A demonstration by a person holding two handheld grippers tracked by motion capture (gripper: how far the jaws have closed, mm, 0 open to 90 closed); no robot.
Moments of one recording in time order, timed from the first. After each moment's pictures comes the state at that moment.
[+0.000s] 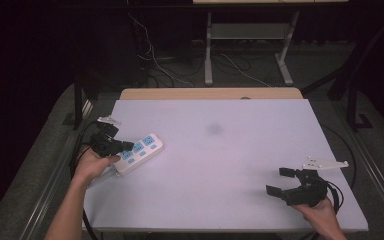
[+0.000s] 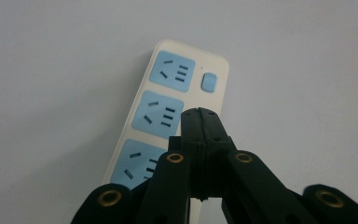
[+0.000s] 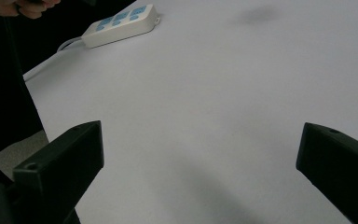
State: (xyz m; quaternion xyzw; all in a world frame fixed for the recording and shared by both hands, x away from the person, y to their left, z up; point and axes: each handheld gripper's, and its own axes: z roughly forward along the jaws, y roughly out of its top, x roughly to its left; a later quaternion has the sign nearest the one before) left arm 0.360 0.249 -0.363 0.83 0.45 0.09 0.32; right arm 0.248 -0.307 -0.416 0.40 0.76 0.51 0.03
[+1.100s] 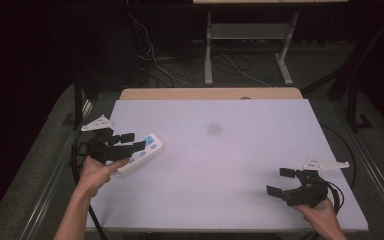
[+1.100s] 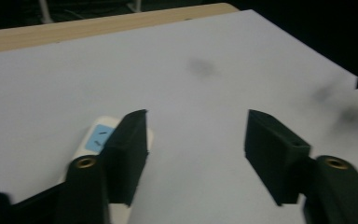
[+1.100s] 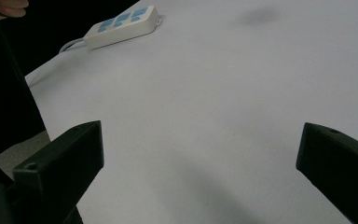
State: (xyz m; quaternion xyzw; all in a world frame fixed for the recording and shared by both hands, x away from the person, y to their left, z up) left arm 0.315 0.232 -0.335 0.77 0.41 0.10 0.48; right arm 0.247 -0.308 -0.416 0.40 0.76 0.51 0.03
